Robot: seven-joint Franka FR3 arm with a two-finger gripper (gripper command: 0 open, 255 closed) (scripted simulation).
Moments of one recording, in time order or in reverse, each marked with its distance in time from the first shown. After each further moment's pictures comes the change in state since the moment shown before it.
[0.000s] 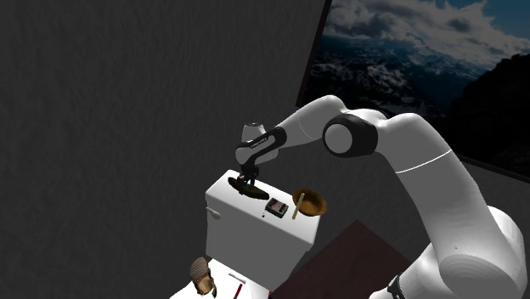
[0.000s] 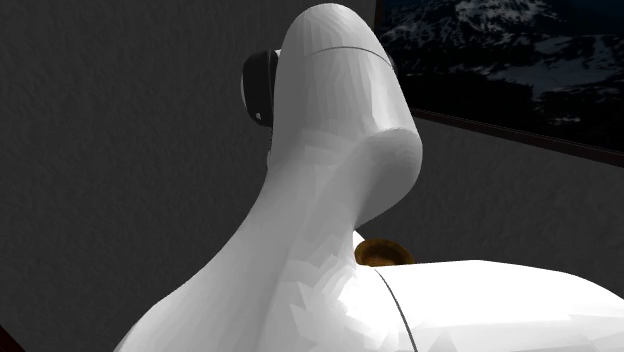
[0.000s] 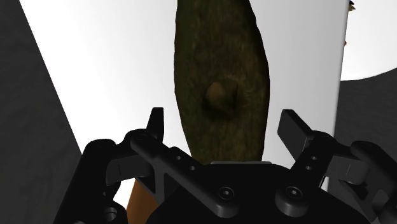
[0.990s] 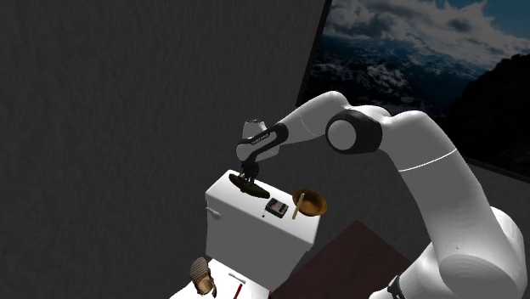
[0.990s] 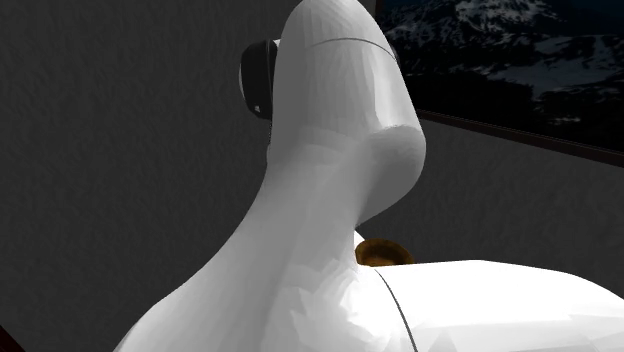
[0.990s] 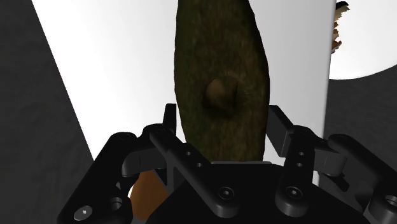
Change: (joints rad) arm 0.001 -0.038 -0.001 -0.025 0.000 -0.013 0.000
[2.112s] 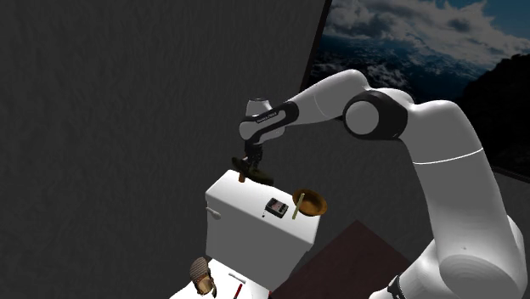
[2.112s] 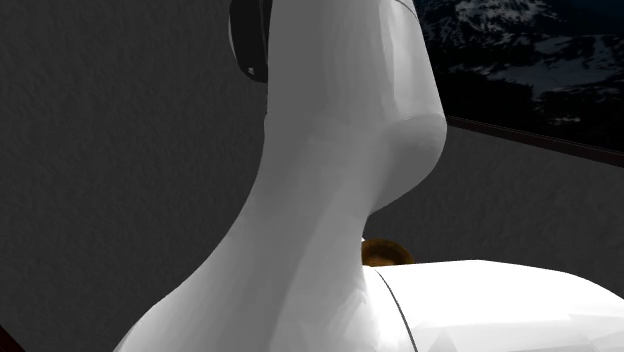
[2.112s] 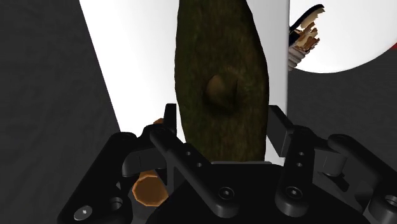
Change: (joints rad) arm 0.002 -0.178 -0.003 -0.063 -0.002 -0.114 -0.001
